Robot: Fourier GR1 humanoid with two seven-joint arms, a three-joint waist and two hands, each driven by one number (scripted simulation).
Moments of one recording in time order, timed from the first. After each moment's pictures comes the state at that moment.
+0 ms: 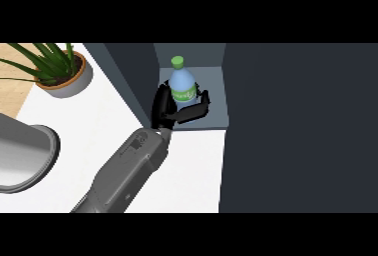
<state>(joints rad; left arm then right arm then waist) -0.71 0.00 -0.39 -0.84 0.50 0.44 -0.39 0.97 -0.16 0.24 -2.47 -0.07 0.22 -0.27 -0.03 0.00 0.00</state>
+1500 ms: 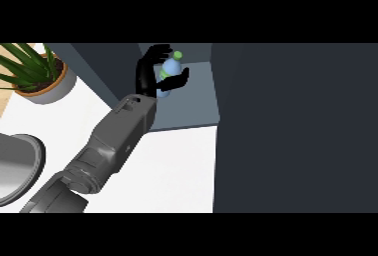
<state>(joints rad) -1.12 0.04 -0.27 -0.14 0.49 0.65 -0.52 0.95 -0.16 0.16 -2.44 -0.13 0.32 -0.32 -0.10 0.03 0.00</state>
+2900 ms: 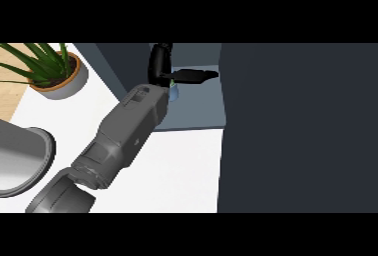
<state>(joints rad) -1.18 0.01 -0.19 -0.22 0.54 0.37 -0.68 0.98 -0.15 0.19 -2.45 -0.15 0.35 -0.29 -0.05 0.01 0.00</state>
